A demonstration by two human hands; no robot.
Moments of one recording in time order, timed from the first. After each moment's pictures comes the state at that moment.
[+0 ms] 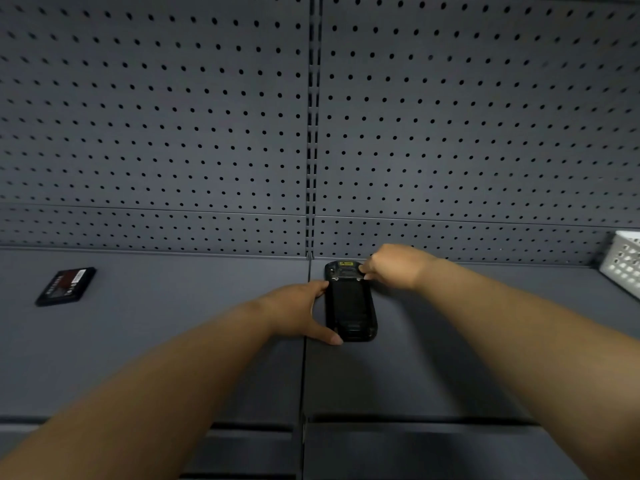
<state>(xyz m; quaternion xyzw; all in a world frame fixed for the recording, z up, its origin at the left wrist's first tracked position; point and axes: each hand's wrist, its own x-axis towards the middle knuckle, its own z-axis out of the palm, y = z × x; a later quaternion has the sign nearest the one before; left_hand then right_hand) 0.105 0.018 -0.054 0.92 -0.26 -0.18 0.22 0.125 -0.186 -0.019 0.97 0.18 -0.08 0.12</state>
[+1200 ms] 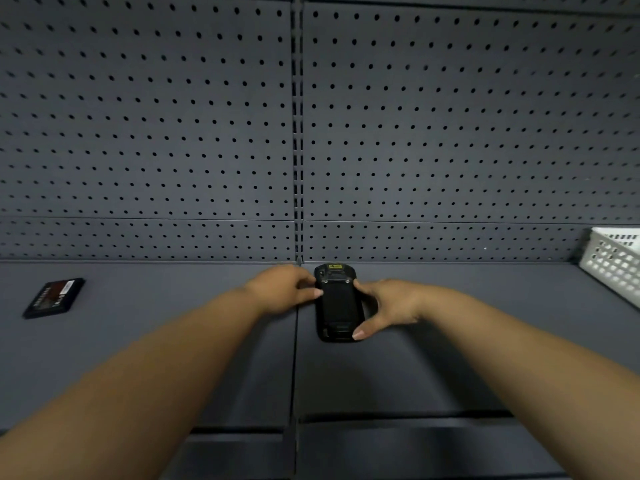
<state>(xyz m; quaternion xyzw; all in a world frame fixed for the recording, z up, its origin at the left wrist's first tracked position) 0.126 0.015 -0.038 0.95 -0.26 -0.10 0.16 0.083 -0.190 -0.035 0.97 0.08 -0.21 -0.12</state>
